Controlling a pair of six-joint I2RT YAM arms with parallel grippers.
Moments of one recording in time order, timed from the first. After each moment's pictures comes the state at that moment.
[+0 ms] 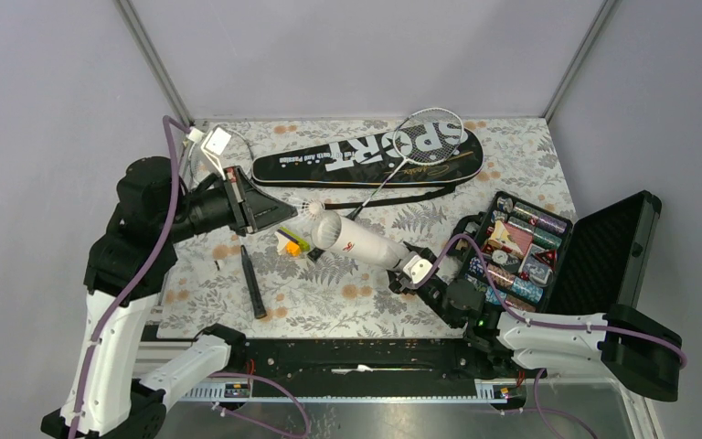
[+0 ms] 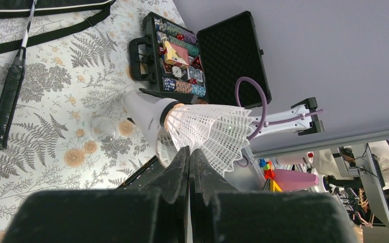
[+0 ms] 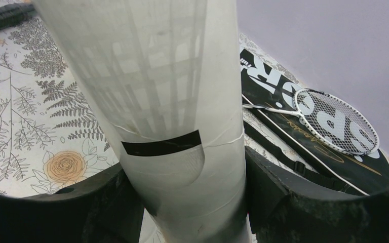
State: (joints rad) left arm -0.35 0.90 1.51 -0.89 0.64 -0.65; right arm 1.12 0.95 0.14 0.81 0.41 -0.37
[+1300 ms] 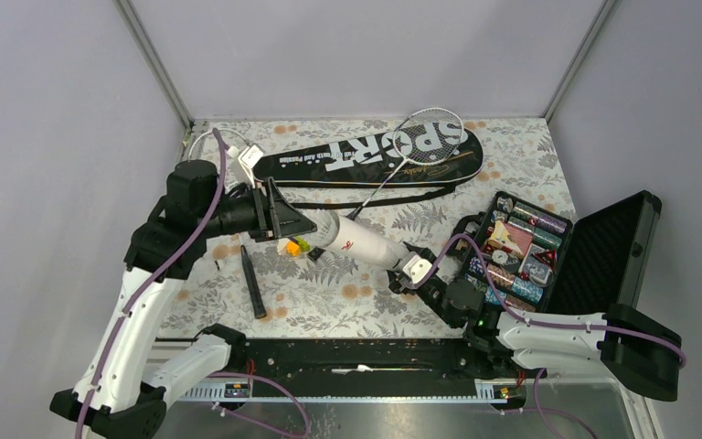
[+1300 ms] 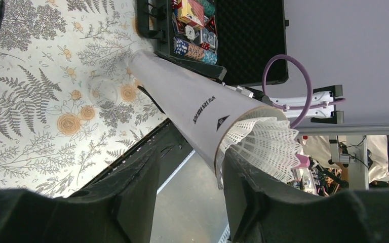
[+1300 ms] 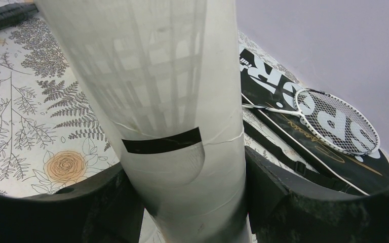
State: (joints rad) left arm -0.35 0.91 1.28 -0.84 0.70 -0.67; right arm 1.12 0.95 0.14 0.81 0.41 -0.37
